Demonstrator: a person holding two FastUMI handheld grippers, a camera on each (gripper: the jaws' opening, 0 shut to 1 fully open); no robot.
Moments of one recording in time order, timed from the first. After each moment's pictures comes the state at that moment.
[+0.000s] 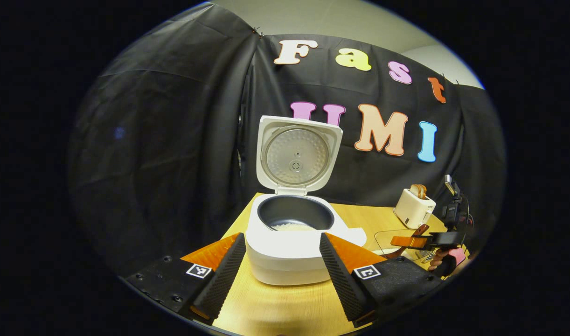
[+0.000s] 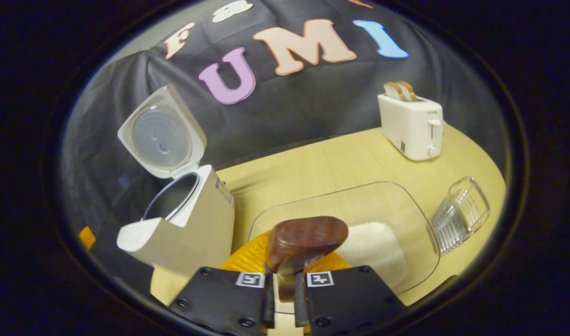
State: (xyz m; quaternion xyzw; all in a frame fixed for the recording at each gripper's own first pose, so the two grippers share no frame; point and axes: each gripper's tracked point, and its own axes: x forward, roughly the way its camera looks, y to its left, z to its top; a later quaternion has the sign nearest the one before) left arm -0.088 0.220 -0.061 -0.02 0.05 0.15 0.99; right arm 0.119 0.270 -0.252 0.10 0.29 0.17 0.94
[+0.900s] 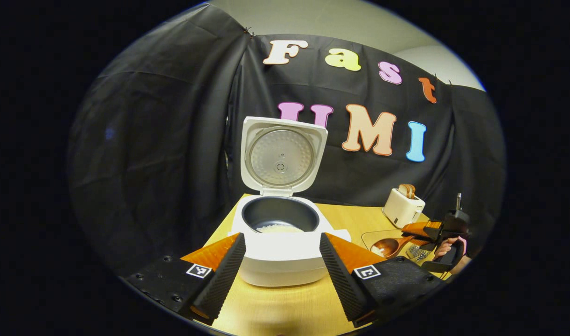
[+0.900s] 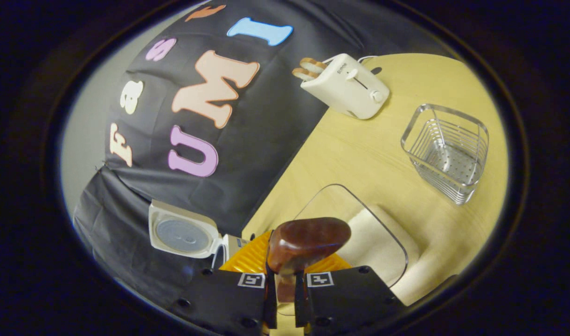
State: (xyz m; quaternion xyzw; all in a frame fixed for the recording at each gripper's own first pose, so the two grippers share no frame) left arm -0.076 0.194 -0.056 -0.02 0.05 0.11 0.99; right arm 0.143 0.212 -0.204 0.41 0.28 0.14 0.86
